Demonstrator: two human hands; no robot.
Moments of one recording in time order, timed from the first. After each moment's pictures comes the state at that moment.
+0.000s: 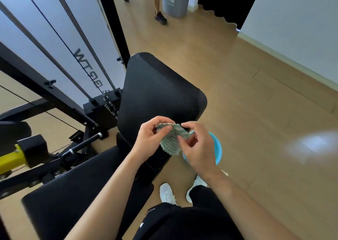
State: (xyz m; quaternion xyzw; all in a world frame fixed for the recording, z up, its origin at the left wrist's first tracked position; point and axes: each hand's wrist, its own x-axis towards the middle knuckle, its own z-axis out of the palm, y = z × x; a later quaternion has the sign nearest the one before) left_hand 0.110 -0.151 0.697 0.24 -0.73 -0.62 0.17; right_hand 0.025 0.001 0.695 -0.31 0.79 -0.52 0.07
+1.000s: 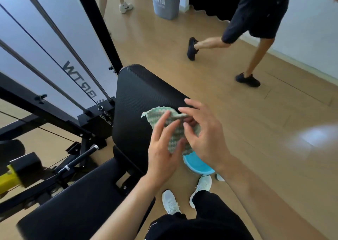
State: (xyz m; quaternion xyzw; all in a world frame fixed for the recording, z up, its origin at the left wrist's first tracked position) left_hand 0.070 -0.119 0.684 0.18 -0.84 -0.40 0.32; right_hand -0.039 -0.024 0.748 -0.41 0.78 -0.47 -0.01
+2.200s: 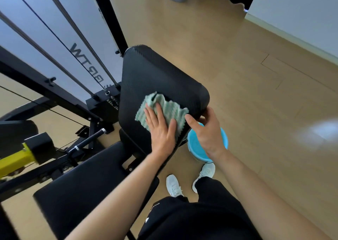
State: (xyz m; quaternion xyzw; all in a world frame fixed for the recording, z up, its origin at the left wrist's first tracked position) left_hand 0.069 -0.132 0.605 0.36 -0.82 -0.42 0.17; right_hand -0.023 -0.017 0.685 -0.11 0.72 -0.63 0.26
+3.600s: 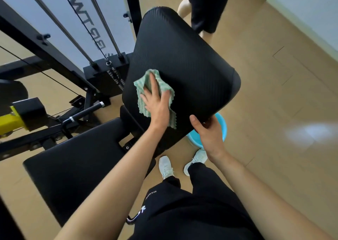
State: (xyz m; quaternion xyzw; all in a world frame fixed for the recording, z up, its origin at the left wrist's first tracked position) left_hand 0.067 -0.176 0.623 0.46 -0.62 -0.59 0.25; right_hand 0.006 -0.023 0.622 -0.11 0.78 -0.53 0.32
